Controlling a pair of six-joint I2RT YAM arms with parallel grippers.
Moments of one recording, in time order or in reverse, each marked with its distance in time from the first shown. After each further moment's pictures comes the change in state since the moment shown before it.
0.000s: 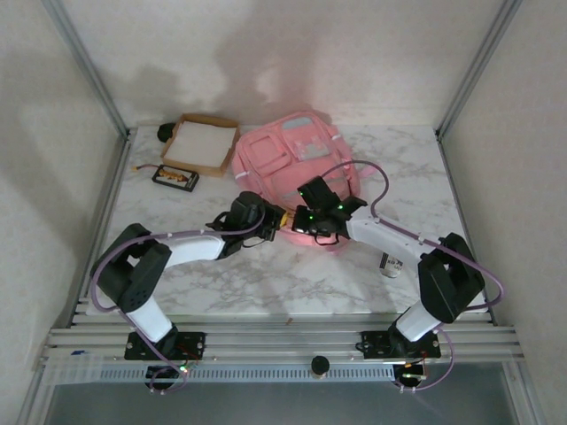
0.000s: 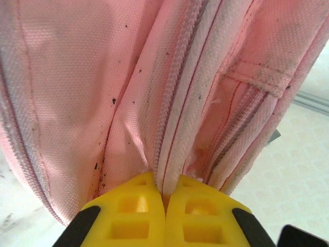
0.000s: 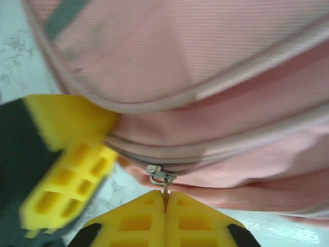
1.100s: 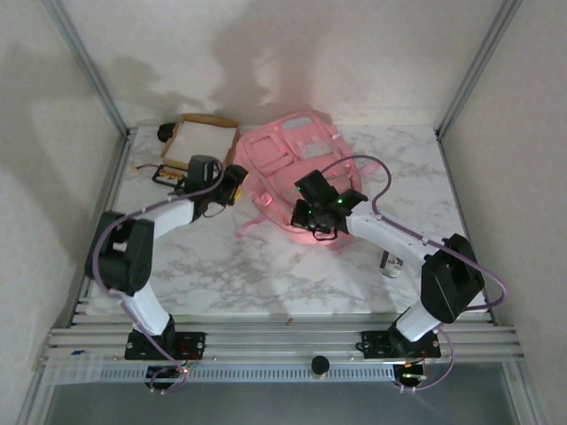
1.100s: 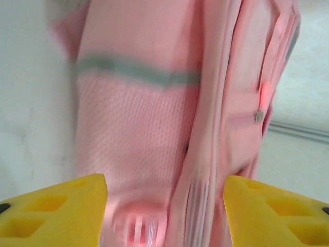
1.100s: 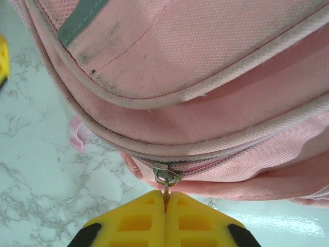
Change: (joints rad) left arm 0.380 0.032 0.132 -0.166 0.232 0.410; right arm 0.028 0.010 0.107 -0.106 0.036 0.070
